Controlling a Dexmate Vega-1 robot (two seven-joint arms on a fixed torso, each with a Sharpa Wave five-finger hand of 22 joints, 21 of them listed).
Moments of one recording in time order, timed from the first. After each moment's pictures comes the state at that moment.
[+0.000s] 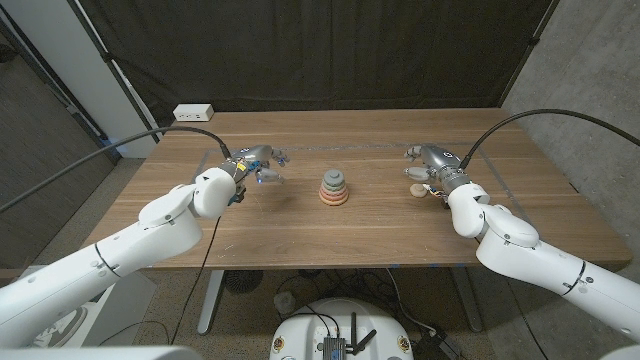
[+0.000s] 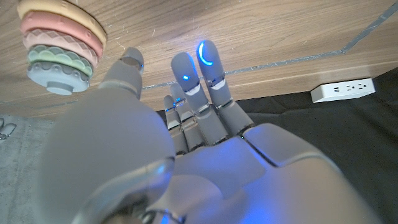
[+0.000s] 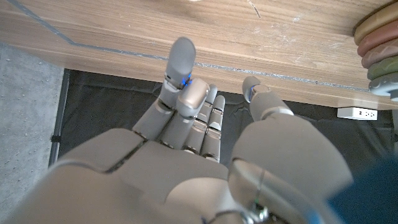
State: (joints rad) left arm 0.98 1.01 0.48 -2.21 0.36 0.59 0.00; left_hand 1.01 -0.03 0.27 -0.16 0.31 0.49 -0.02 0.24 0.26 0.59 -0.16 0.22 0.63 1.03 -0.17 1.34 0.55 0.78 -0.08 1.53 0.19; right arm -1.00 -0.95 -0.59 -2.16 -0.43 -0.72 -0.19; right_hand 0.83 0.00 0.58 -0.16 0.35 0.52 -0.06 0.27 0.31 0.63 -0.13 0.20 0.68 1.10 -0.20 1.50 1.22 1.06 -0.18 1.44 0.19
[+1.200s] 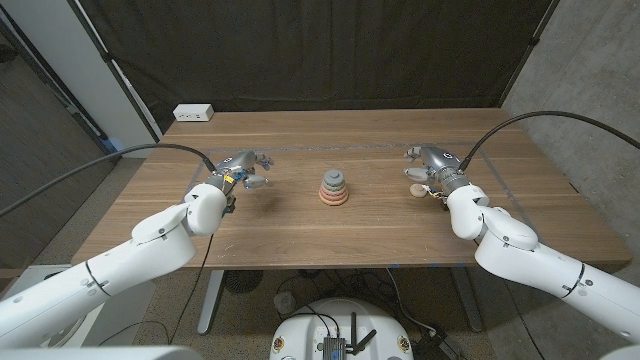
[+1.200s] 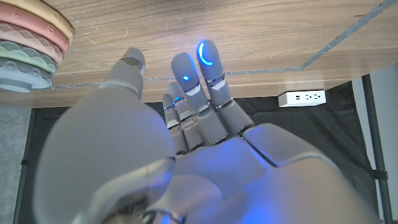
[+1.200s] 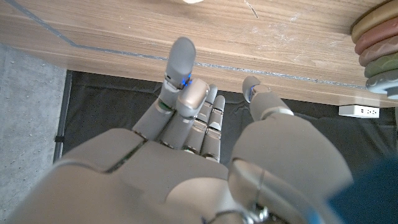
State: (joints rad) left arm 1.10 1.03 0.43 -2.20 0.27 0.64 0.21; left_hand 1.02 -0.02 0.27 -0.16 0.32 0.51 -0.03 0.24 0.26 0.62 -0.16 0.22 0.64 1.04 -0.17 1.35 0.54 0.78 -0.09 1.53 0.19; right arm -1.02 -0.95 -0.59 -2.18 -0.42 -0.74 -0.21; right_hand 0.83 0.00 0.58 -0.16 0.35 0.52 -0.06 0.27 0.31 0.63 -0.13 0.20 0.68 1.10 -0.20 1.51 1.22 1.06 -0.18 1.44 0.19
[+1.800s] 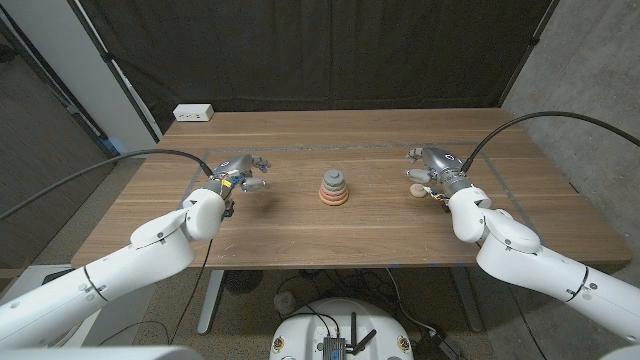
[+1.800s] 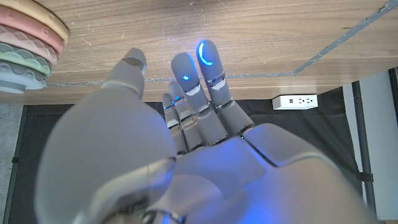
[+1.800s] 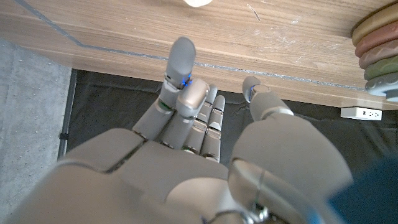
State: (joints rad) left arm 1.12 1.03 0.43 -2.20 0.24 0.64 0.25; left_hand 1.03 -0.01 0.28 -0.16 0.32 0.53 -0.03 0.24 0.26 0.64 -0.16 0.22 0.64 1.04 -0.17 1.35 0.54 0.78 -0.09 1.53 0.19; right arm -1.03 -0.96 -0.59 -2.20 -0.43 -0.76 -0.21; right_hand 0.83 0.00 0.58 -0.16 0.35 0.52 -0.06 0.27 0.32 0.63 -0.12 0.20 0.68 1.10 -0.20 1.51 1.22 1.06 -0.18 1.44 0.19
